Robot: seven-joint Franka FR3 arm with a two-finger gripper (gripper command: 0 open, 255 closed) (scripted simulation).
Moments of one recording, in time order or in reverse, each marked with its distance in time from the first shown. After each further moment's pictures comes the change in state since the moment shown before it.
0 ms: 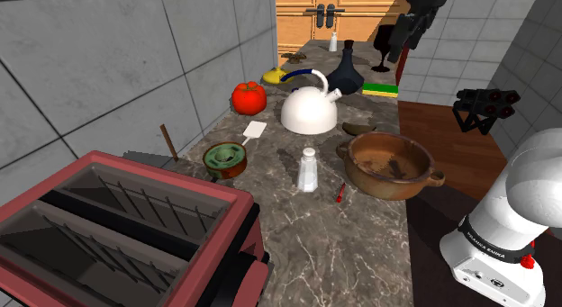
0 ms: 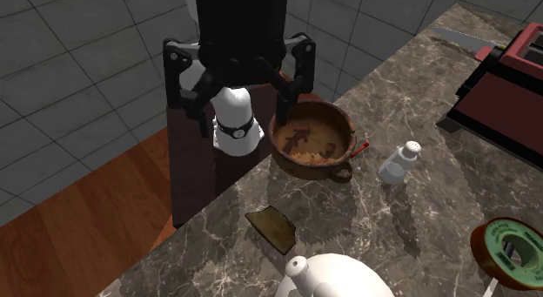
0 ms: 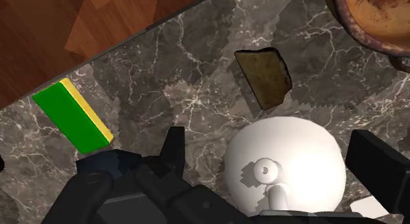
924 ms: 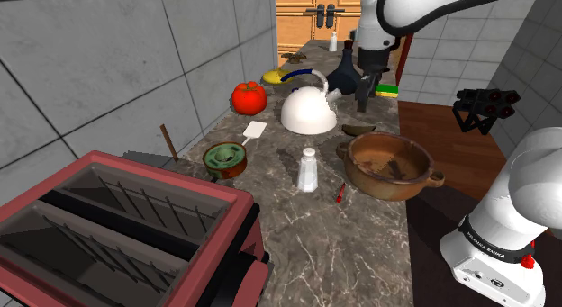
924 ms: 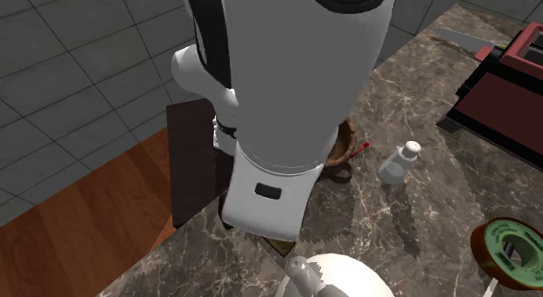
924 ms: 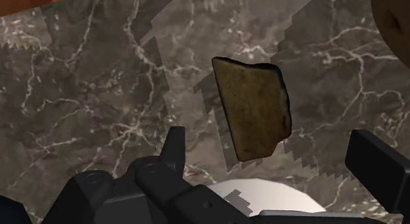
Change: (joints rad) arm 0.068 0.317 -0.056 -0.094 0.021 0.188 -0.183
